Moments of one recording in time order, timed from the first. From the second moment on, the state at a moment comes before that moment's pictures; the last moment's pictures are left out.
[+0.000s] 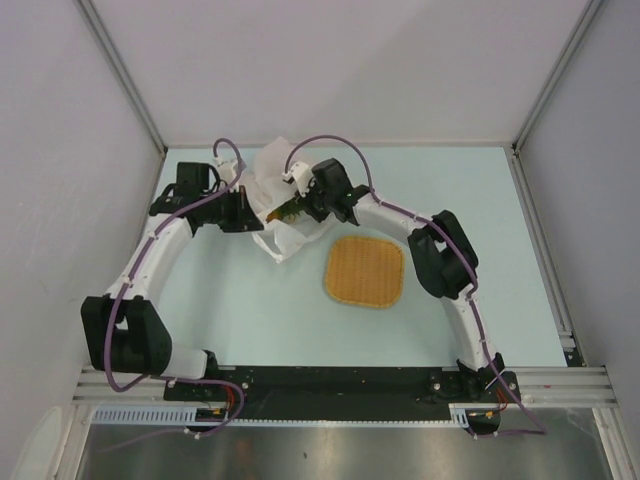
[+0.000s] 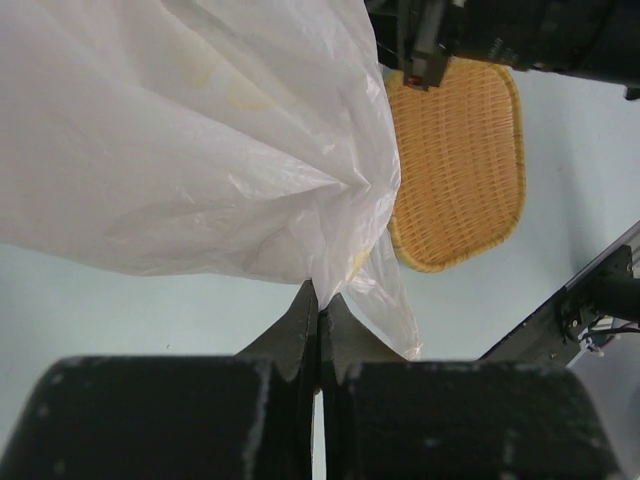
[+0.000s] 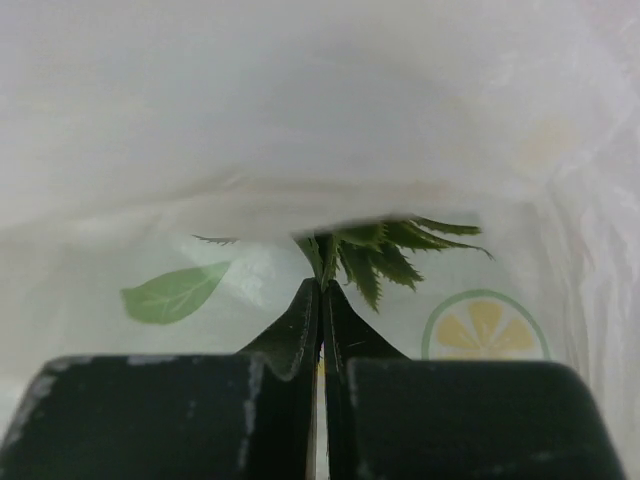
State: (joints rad) left arm -0.08 1.39 1.18 -0.66 0.58 -0.10; right arm 0.68 2.25 1.79 -0.20 -0.18 -0.28
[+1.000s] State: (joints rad) left arm -0.08 1.53 1.31 -0.63 0.59 -0.15; right arm 0.74 1.81 1.49 -0.23 -0.07 -0.67
